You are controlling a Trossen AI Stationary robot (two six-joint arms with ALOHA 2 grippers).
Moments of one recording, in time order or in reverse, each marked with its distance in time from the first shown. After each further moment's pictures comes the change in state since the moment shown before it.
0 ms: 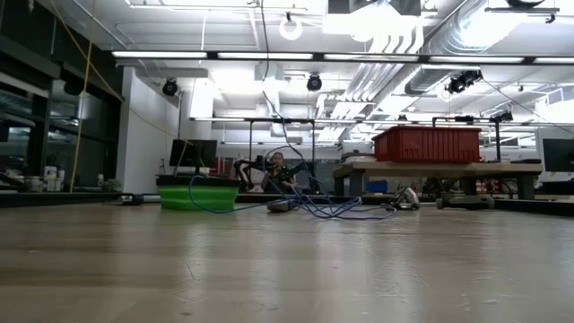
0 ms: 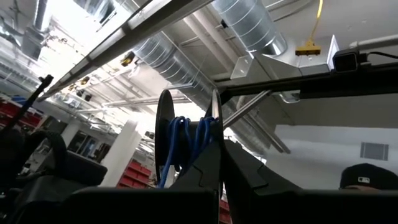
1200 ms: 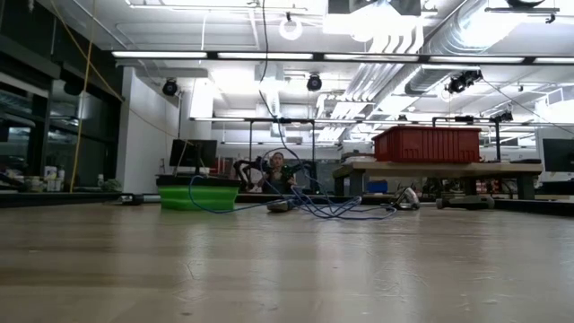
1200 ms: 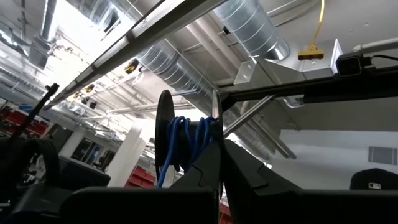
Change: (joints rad) left arm -0.008 0.000 0.000 -0.002 -0.038 0.027; right arm 0.000 0.000 0.000 -0.015 0.036 0.048
